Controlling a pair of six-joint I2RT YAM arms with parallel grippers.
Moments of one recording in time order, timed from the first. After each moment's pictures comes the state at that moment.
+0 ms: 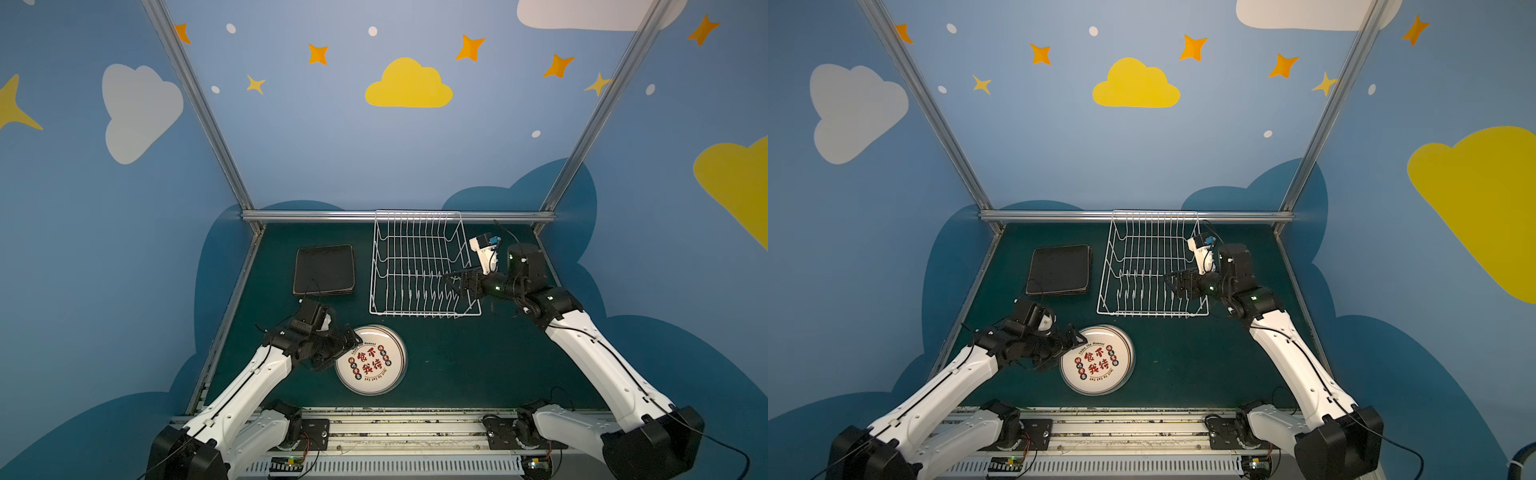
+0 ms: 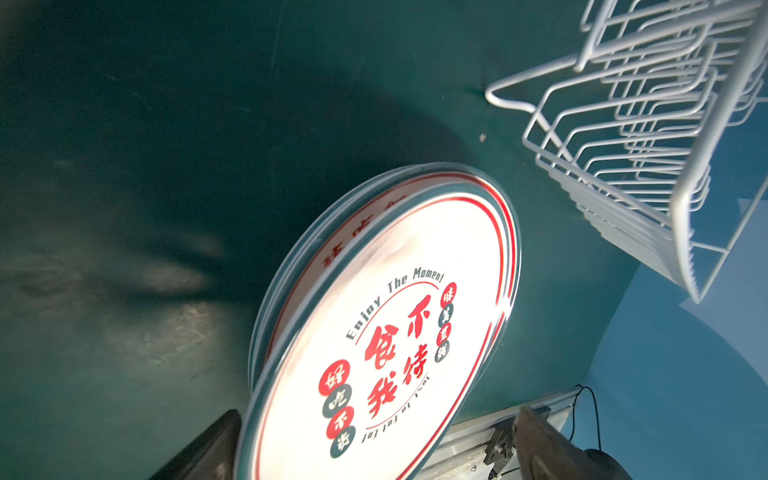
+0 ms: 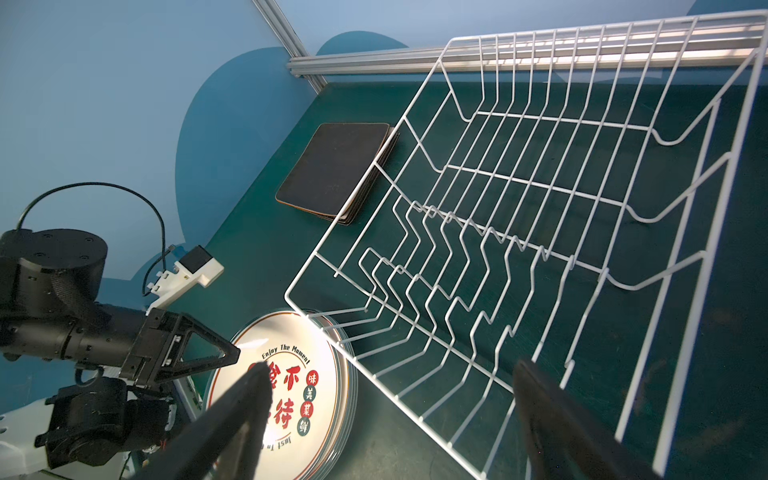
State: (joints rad) left arm -0.35 1.00 0.64 -0.77 0.38 -0.86; right arm 0.38 1.15 1.06 -0.45 -0.46 0.20
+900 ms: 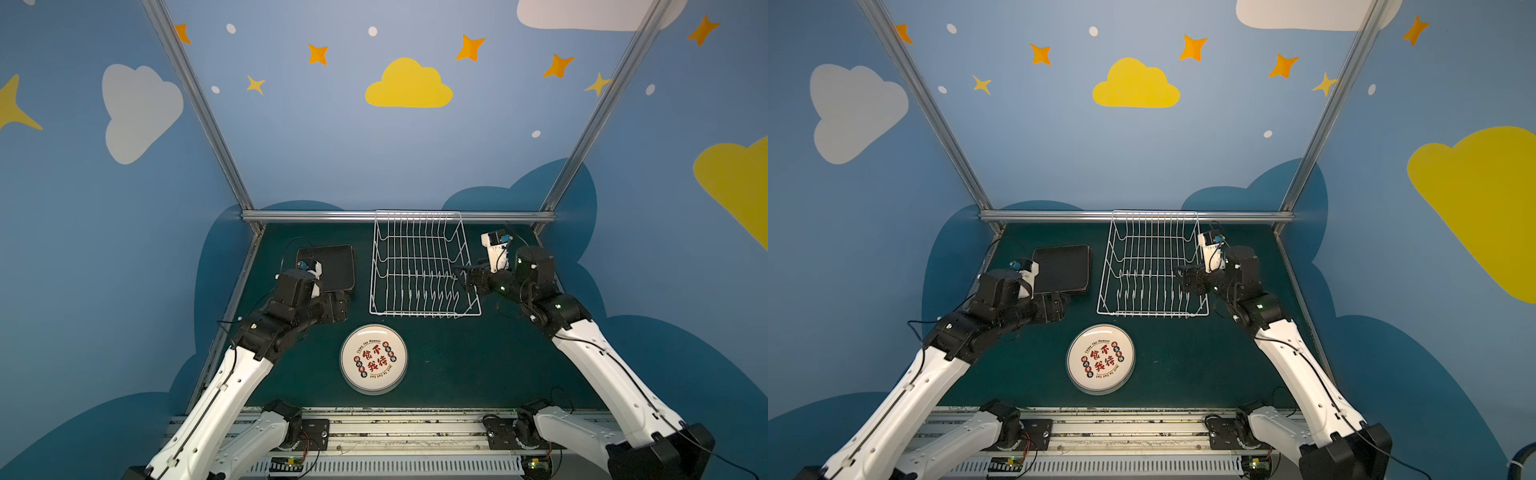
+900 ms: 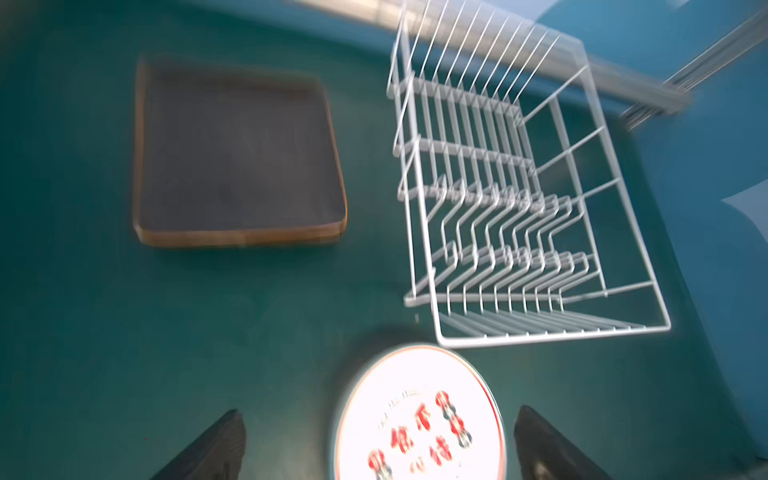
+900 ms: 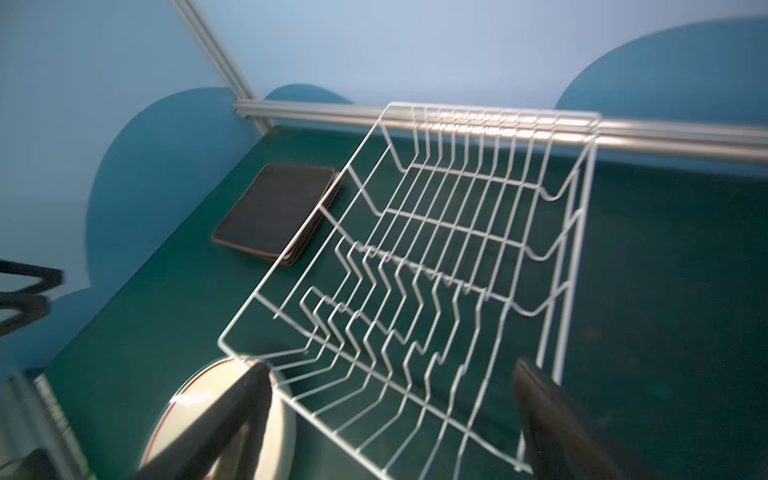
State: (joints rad) left arm -0.37 0.88 1.00 -0.77 -0.03 -0.37; right arm 0.36 1.05 1.02 -0.36 -0.19 0.13
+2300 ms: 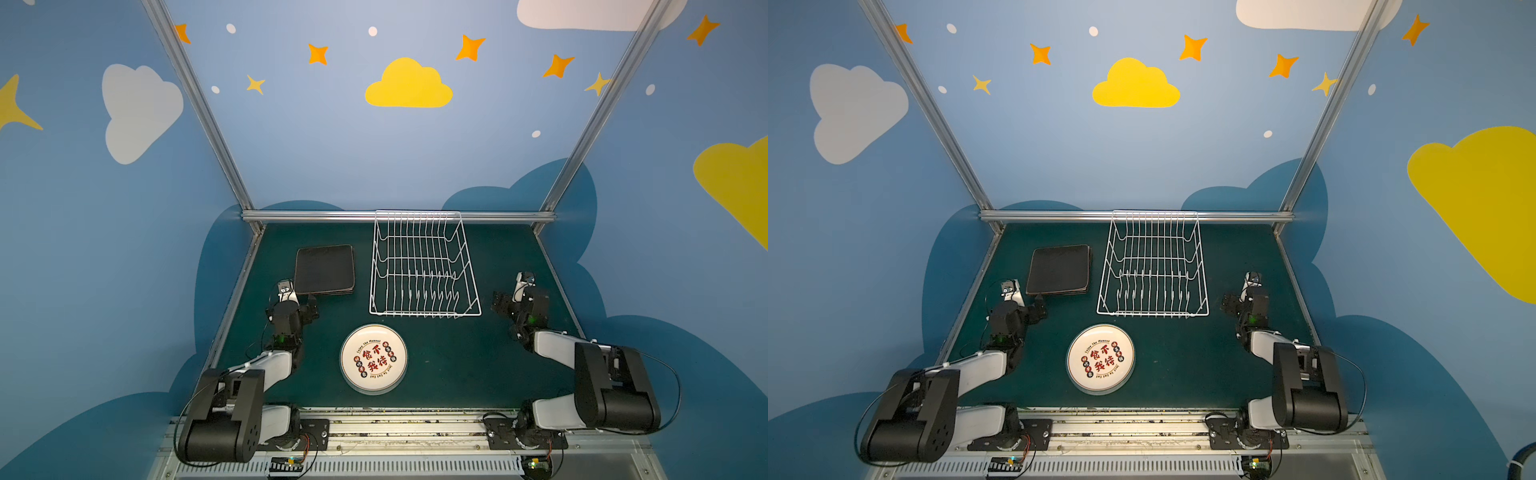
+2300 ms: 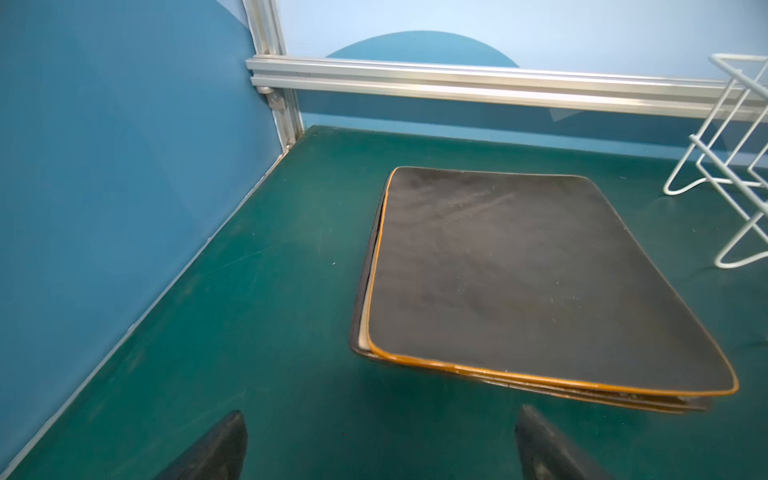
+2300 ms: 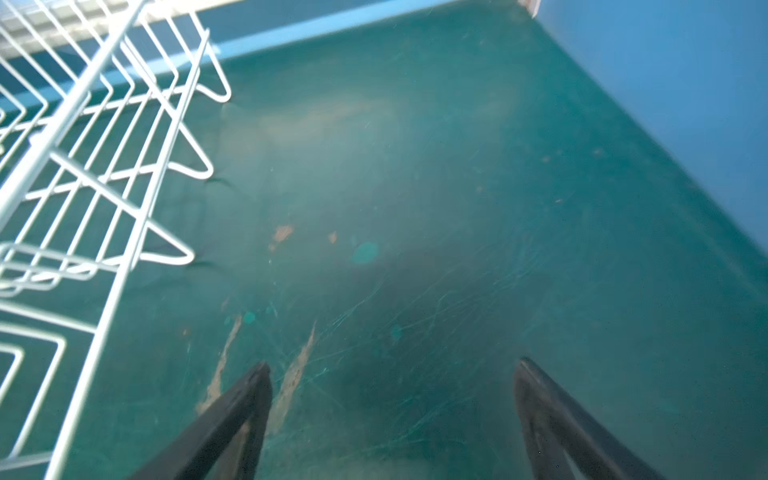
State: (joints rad) left arm 0.00 1.31 0.28 0.66 -0.24 -0.10; right arm -0.01 1.43 0.46 0.42 0.03 0.14
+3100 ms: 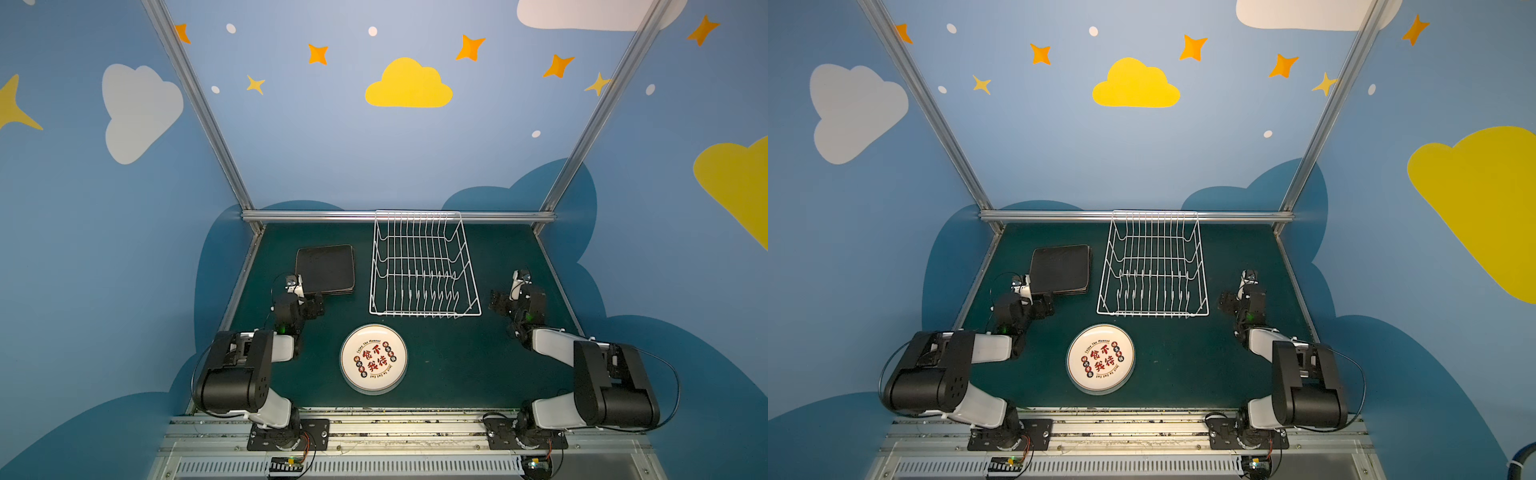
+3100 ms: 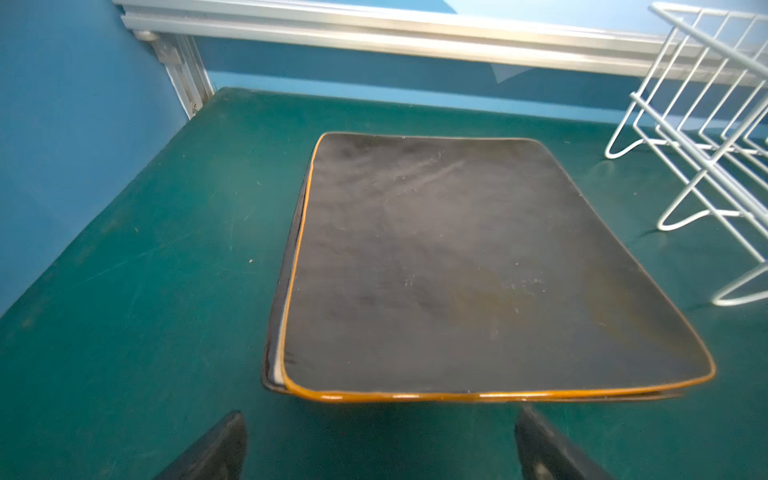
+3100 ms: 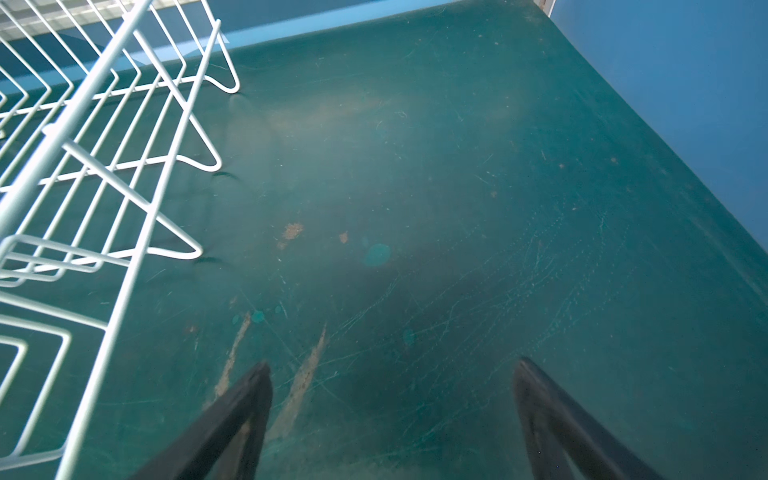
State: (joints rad) left arm 0.04 1.54 0.37 0.73 -0.02 -0.08; right arm 0.02 1.44 0.48 0.40 0.05 0.13
